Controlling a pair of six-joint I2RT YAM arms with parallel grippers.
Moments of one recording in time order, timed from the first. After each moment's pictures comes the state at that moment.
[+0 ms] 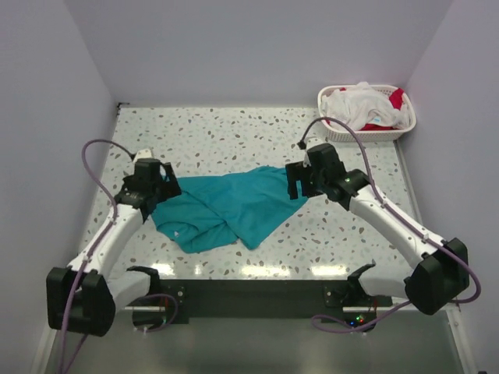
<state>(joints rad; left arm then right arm) -0.20 1.06 0.71 -0.43 -0.31 -0.41 0.51 1.25 1.03 -0.60 0.11 0.25</state>
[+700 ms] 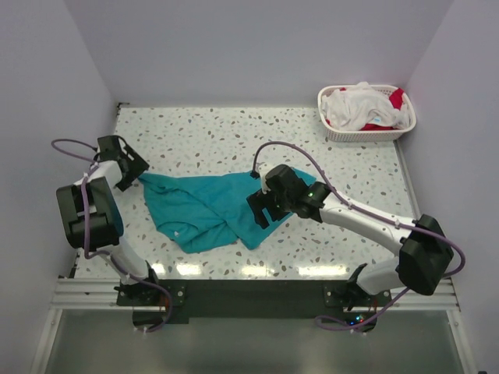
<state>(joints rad) 0.31 1.72 1.04 -0.25 -0.02 -0.54 0.84 1.40 1.01 -0.50 0.00 0.20</state>
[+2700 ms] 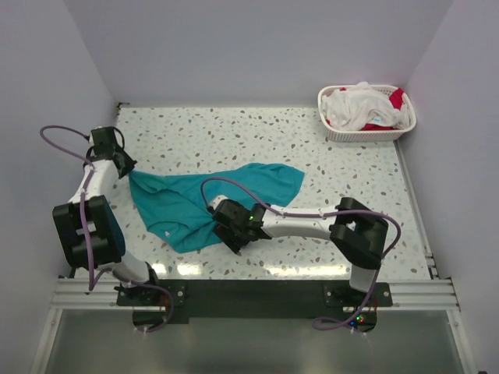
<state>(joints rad) 0.29 1.57 1.08 -0.36 -0.12 -0.47 1.17 1.81 1.19 -0.49 0.22 0.27</state>
